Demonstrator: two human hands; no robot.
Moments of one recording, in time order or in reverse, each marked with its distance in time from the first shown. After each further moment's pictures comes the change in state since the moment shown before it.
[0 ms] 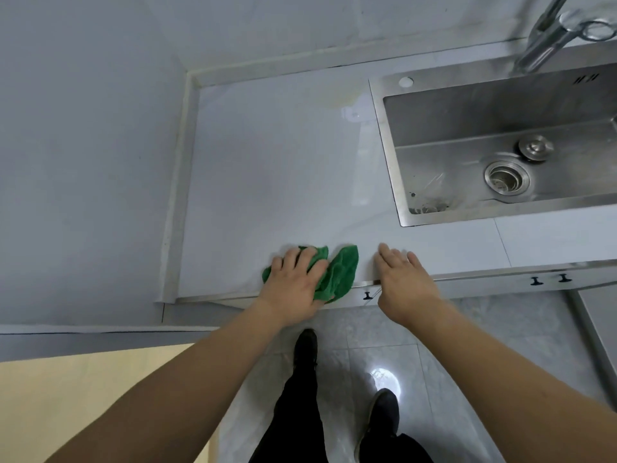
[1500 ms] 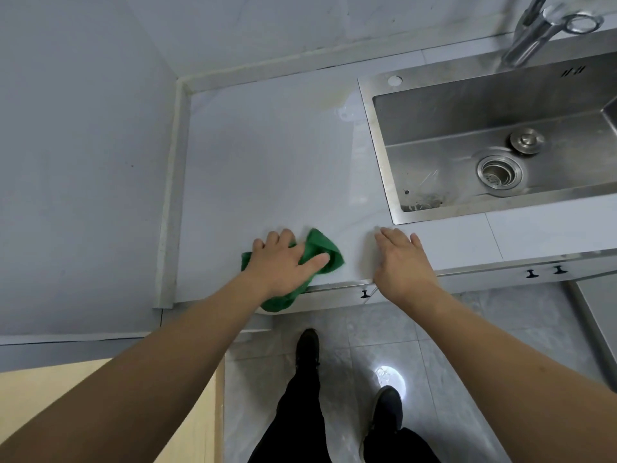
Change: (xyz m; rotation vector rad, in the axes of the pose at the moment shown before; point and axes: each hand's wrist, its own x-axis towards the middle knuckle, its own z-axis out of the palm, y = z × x) left_hand 0.030 -0.013 -0.052 -0.105 -0.326 -0.222; right_hand 0.005 0.007 -0.021 0.250 0.206 0.117
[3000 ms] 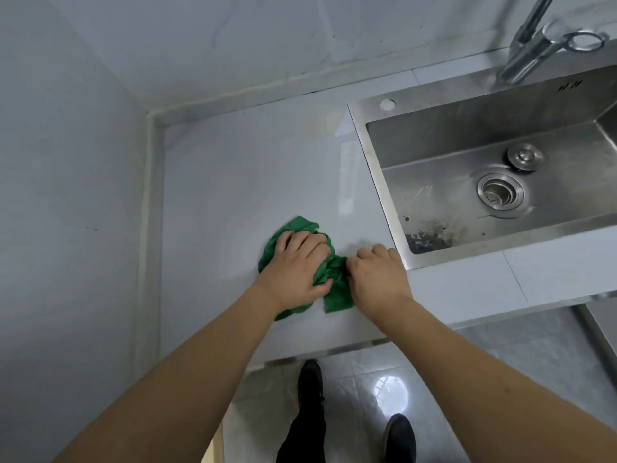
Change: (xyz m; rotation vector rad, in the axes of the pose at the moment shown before) left_hand 0.100 -0.022 -0.011 0.002 0.504 0.489; right_hand 0.086 -0.038 0.002 -0.179 0.118 -0.070
